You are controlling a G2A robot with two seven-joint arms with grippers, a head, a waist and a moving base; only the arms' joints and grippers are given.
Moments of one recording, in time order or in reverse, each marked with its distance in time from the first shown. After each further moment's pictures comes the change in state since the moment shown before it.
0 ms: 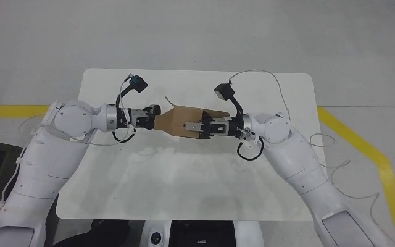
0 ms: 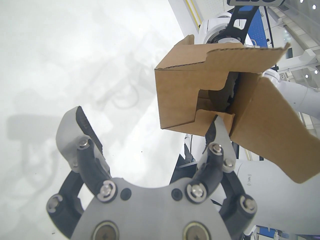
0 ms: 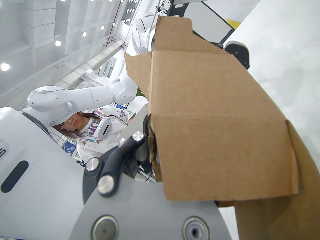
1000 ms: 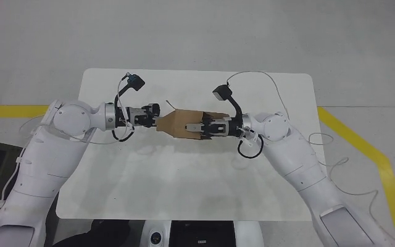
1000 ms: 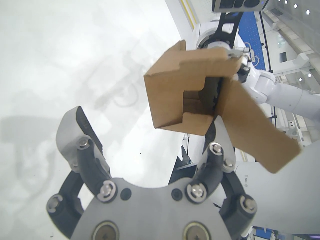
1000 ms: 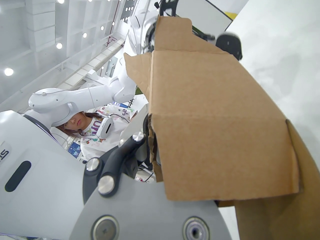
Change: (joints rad) left arm -0.008 -0.001 -0.005 0.046 -0.038 -0.002 0.025; right arm 0.027 -0.008 -0.012 0.086 0.044 0.032 0.096
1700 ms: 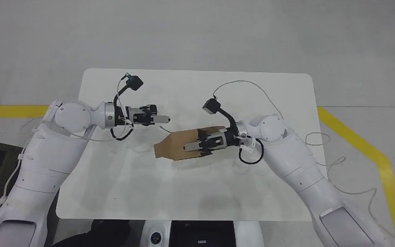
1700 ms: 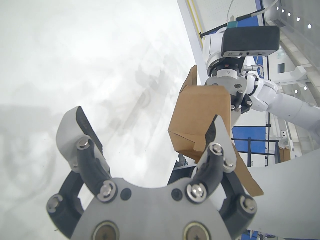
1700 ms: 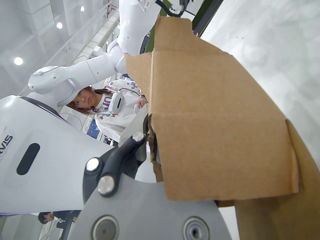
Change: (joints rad) left arm -0.035 -0.010 0.038 0.071 -0.009 0.026 -0.040; right arm 0.011 -0.001 -0.055 -0.015 0.064 0.083 0.168
